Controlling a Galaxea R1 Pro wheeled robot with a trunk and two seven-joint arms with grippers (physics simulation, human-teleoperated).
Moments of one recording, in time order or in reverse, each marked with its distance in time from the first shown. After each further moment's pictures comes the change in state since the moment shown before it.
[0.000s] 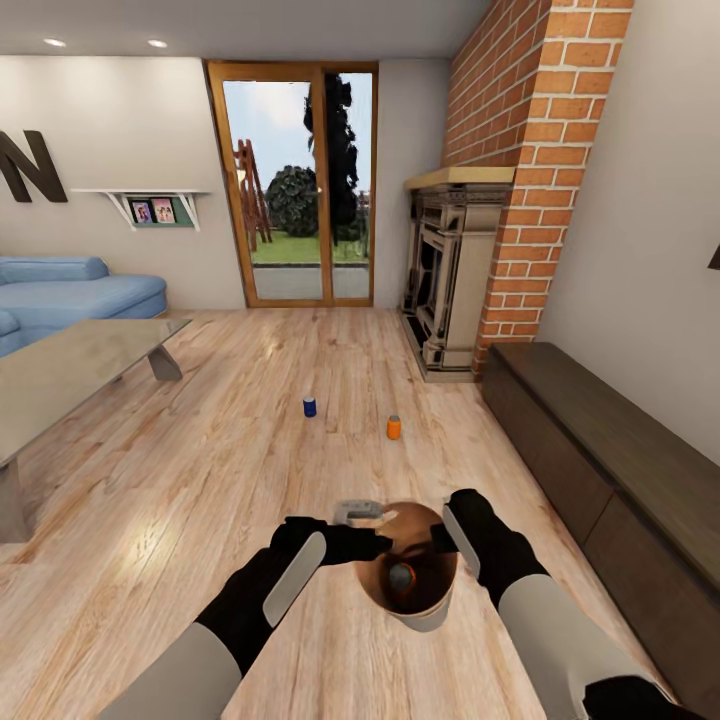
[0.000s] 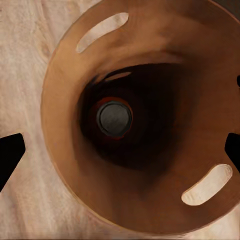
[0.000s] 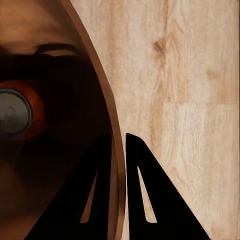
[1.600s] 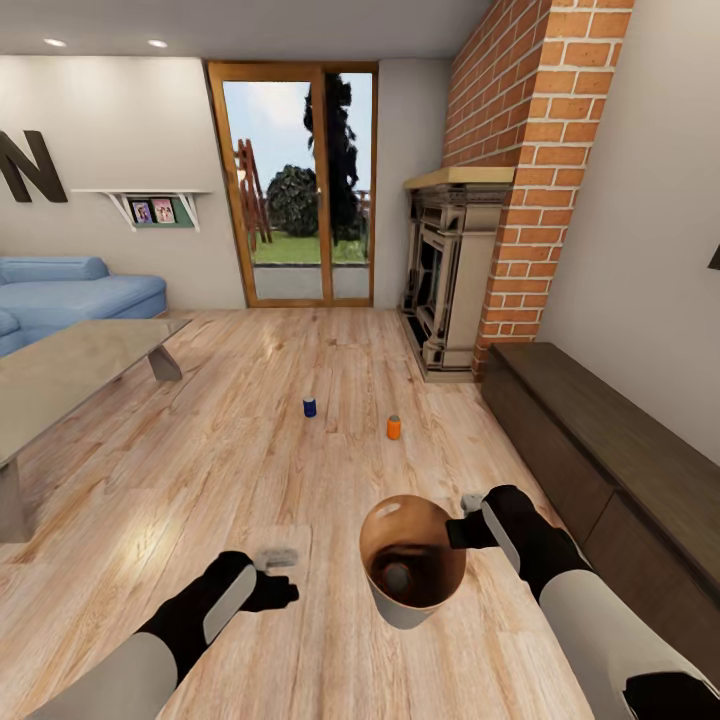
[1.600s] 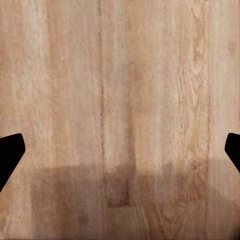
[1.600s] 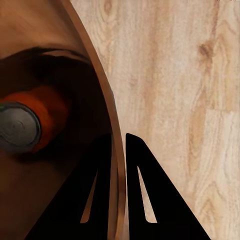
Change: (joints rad) left arm -0.006 0.192 0.023 0.316 0.004 -0.034 0.046; right arm -0.010 -0.137 0.002 -0.005 -0.003 -0.010 0.382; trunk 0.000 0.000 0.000
